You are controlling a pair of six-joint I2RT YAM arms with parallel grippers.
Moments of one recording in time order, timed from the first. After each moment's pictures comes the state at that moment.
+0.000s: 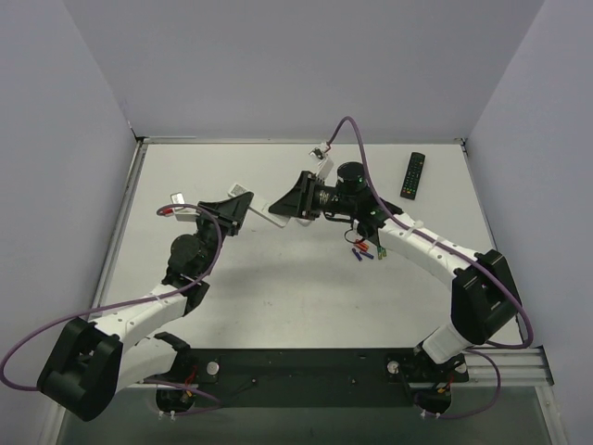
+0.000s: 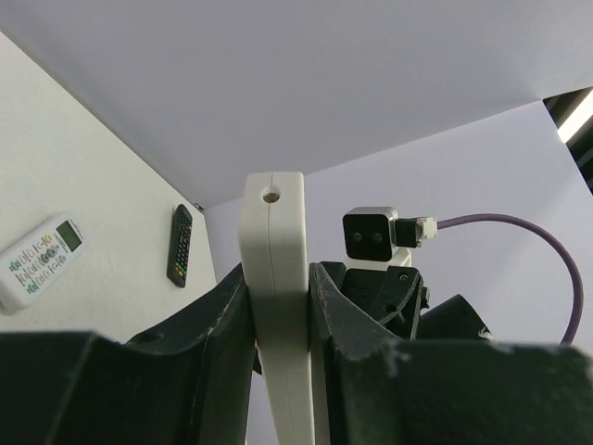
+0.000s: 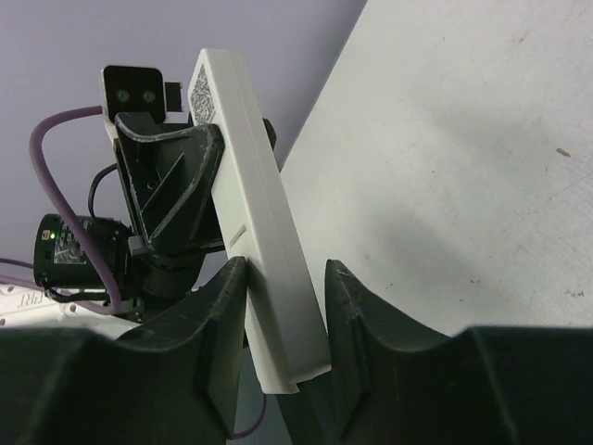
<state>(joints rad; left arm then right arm) -0.49 1.10 0.39 0.94 -0.15 -1.29 0.62 1.55 1.11 0.19 -0.56 0.83</state>
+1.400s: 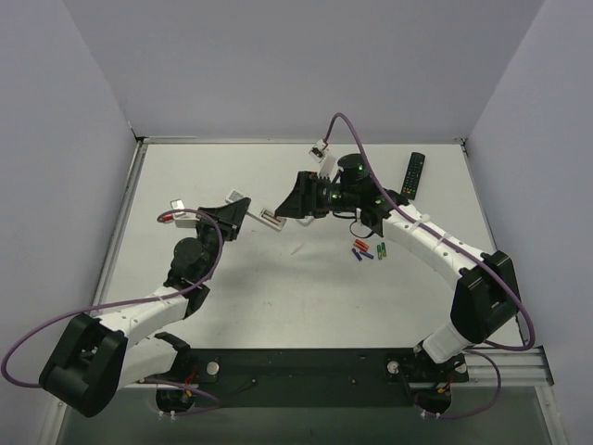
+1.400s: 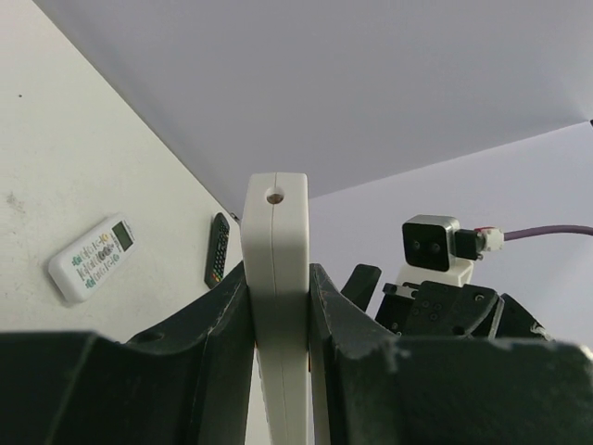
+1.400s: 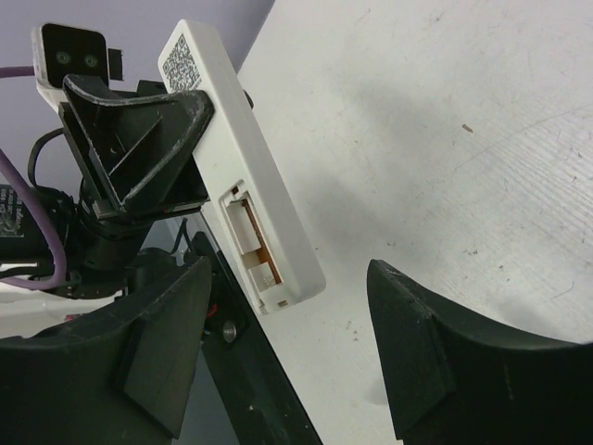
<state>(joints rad) -0.49 1.12 0.34 0.96 -0.21 -1.29 0.59 1.56 1.21 -0.08 -0.58 0.59</state>
